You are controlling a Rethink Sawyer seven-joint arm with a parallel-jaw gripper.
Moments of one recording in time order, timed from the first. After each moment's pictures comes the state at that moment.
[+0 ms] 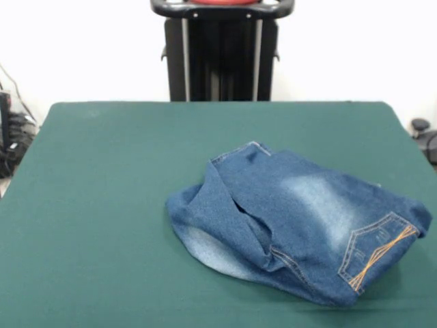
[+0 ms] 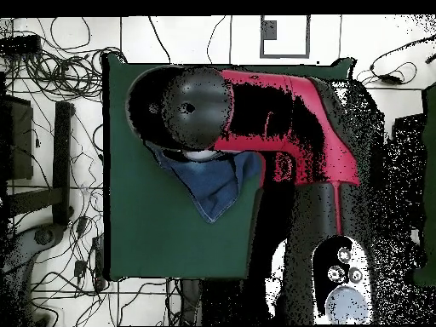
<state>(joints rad) -0.19 -0.91 0.18 1.28 -0.09 1.19 1.57</state>
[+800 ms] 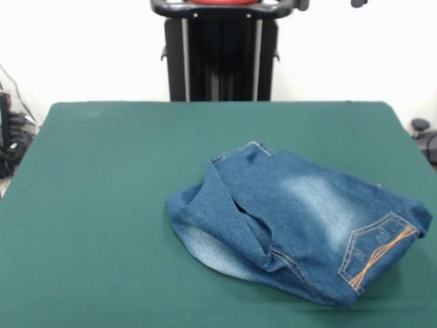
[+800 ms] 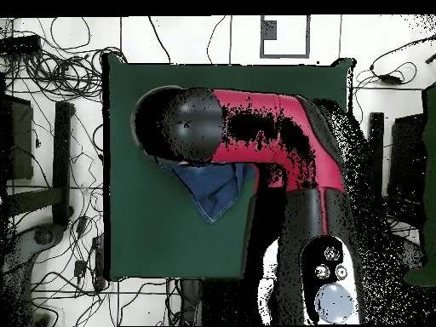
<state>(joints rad) -0.18 -0.90 0.16 1.36 -0.08 1.03 1.57</state>
